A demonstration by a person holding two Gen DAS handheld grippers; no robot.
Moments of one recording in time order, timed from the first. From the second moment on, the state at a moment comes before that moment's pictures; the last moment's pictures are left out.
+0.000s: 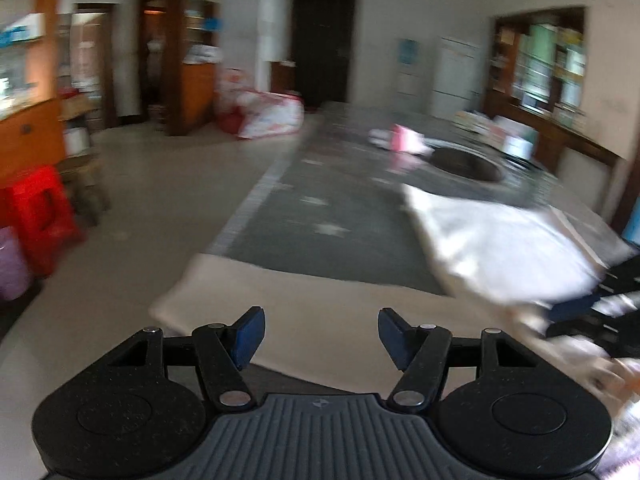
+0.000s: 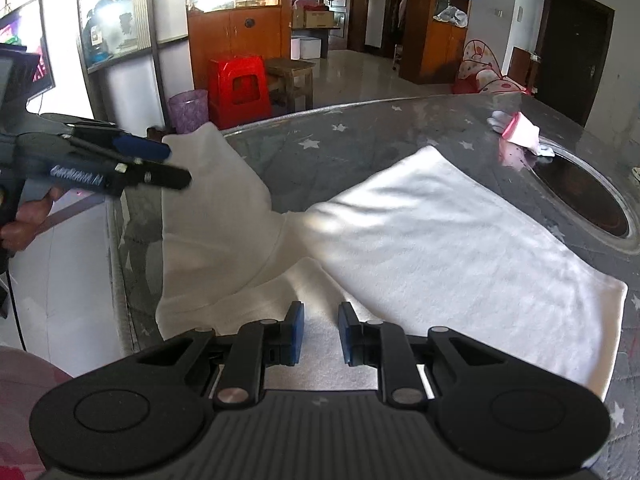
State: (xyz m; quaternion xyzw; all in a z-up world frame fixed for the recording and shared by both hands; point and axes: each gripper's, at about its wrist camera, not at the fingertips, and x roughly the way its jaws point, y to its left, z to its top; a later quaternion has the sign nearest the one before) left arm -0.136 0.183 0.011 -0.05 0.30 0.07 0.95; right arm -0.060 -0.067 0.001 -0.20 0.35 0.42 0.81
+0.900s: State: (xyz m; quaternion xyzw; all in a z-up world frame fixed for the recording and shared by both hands) left arm -0.128 0.257 0.003 -0.16 0.30 0.19 0.92; right arm -0.076 -0.092 0.015 -0.17 0.34 0.40 0.84
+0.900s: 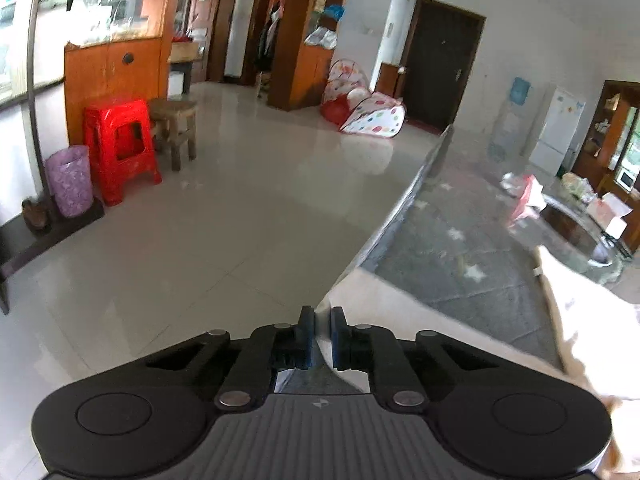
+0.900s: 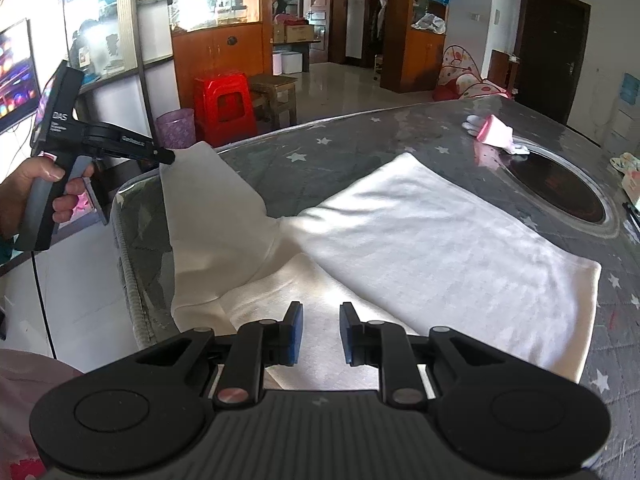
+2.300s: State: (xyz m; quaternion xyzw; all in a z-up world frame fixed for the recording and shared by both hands) left arm -0.068 -0.018 0.045 -0.09 0.32 -0.33 0.88; right arm -0.077 -0.213 0.018 -0.07 0.34 0.25 0.90
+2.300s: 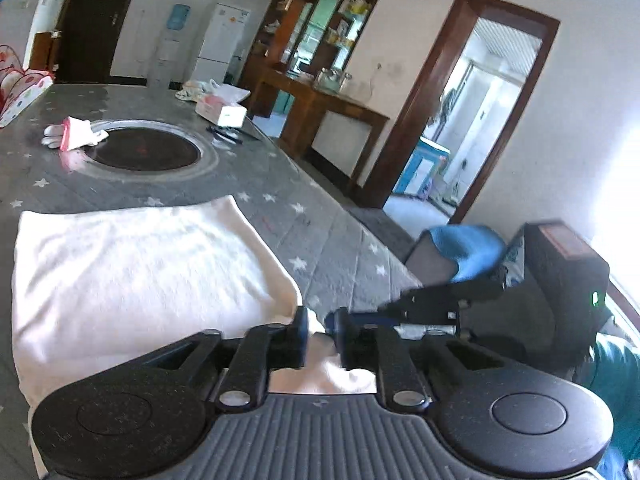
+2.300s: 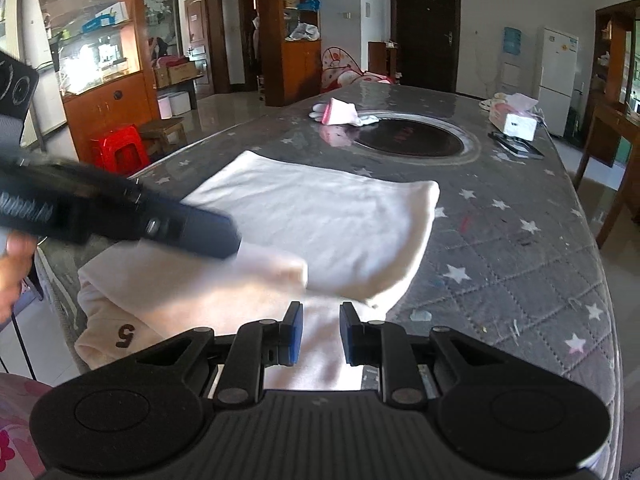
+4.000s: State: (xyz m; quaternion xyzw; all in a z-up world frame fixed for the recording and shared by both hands) left arm -0.159 0.096 -0.003 0.08 0.32 -0.15 0.93; right arm -0.078 -0.180 0.036 -0.12 0.31 0.25 0.91
